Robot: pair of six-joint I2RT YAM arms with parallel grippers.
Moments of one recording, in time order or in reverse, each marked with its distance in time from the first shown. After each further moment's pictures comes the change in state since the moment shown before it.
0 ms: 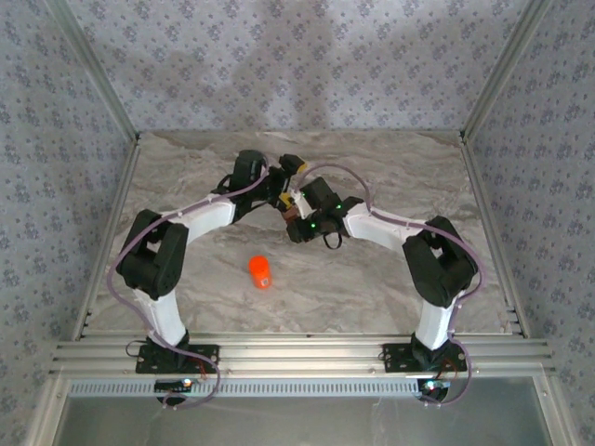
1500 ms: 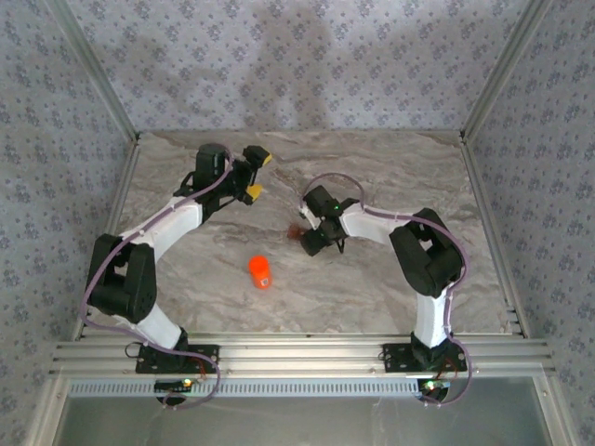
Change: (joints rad) left arm 0.164 -0.231 -0.089 -0.158 -0.042 0.146; right arm -0.046 0.093 -0.003 -0.148 0.252 -0.184
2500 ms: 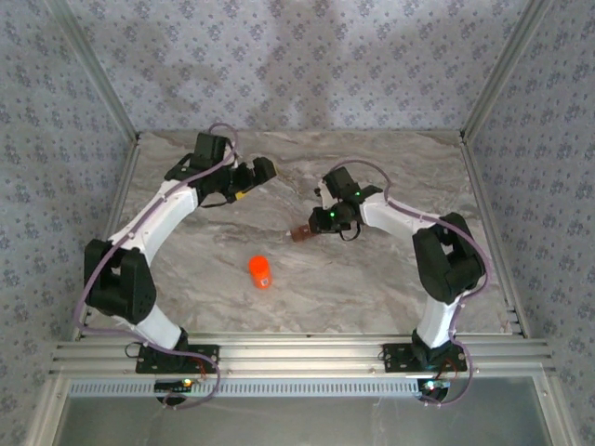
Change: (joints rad) left arm -0.013 0.008 0.264 -0.592 0.023 0.692; right arm -0.112 -0.103 0.017 0.013 -0.365 0.378
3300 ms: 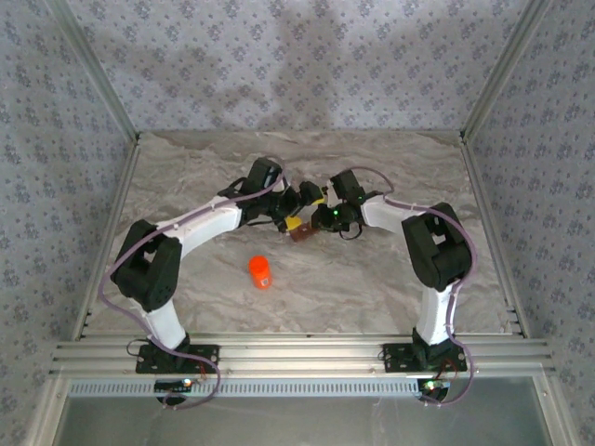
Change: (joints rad) left arm -0.269 0.135 -0.148 0.351 0.075 -0.481; right arm -0.061 0.101 -0.061 0.238 -0.094 0.135
